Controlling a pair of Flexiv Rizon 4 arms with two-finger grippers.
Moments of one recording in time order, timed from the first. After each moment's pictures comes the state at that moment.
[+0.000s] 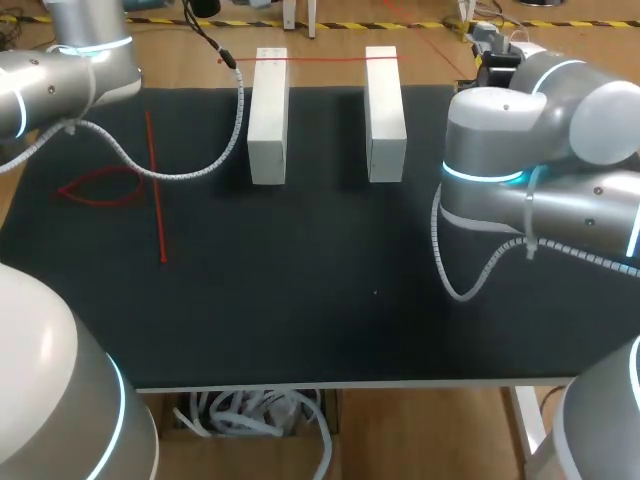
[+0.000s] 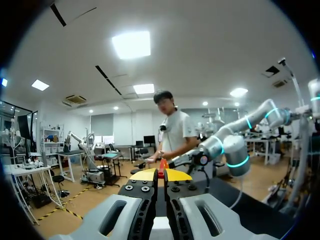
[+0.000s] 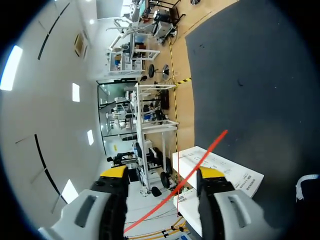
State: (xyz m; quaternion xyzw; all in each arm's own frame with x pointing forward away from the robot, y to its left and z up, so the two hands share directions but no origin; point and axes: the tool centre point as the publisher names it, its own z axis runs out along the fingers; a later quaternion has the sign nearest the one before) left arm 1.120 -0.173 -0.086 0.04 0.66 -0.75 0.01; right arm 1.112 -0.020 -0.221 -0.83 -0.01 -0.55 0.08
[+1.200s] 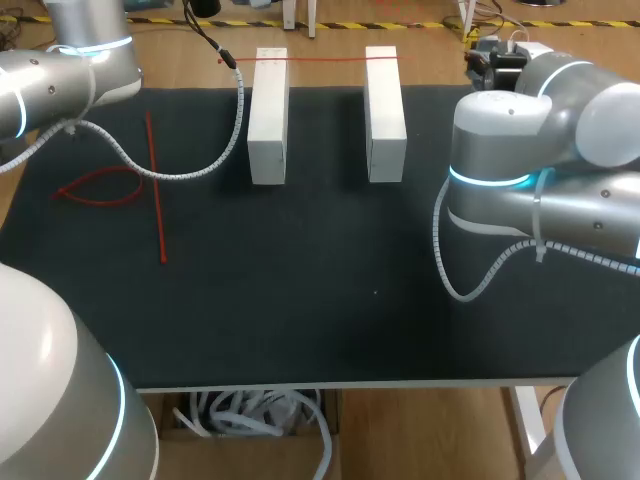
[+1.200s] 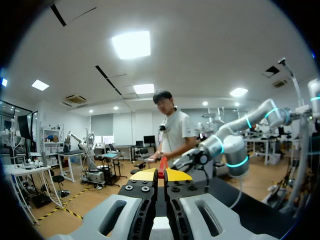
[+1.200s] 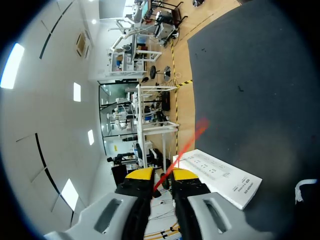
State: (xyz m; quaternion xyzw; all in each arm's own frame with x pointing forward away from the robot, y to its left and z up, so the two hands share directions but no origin) left arm 1.120 -0.173 -0.086 0.04 0.66 -0.75 0.01; right arm 1.110 -0.029 -0.218 -0.83 -0.01 -0.56 0.07
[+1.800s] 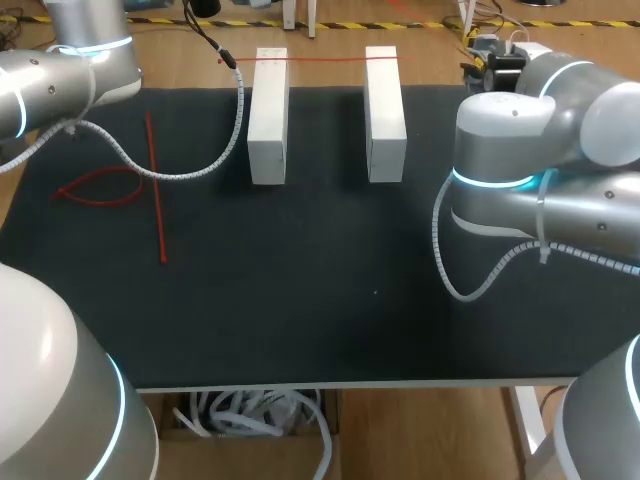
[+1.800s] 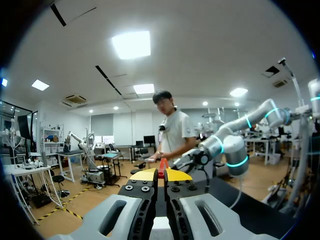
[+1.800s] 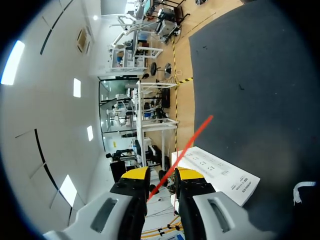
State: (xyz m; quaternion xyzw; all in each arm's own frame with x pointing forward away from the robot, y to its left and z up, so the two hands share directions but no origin) left arm 1.120 -0.173 -0.086 0.04 0.66 -0.75 0.01; right arm 1.107 -0.023 -0.219 -0.83 -0.03 -0.56 0.07
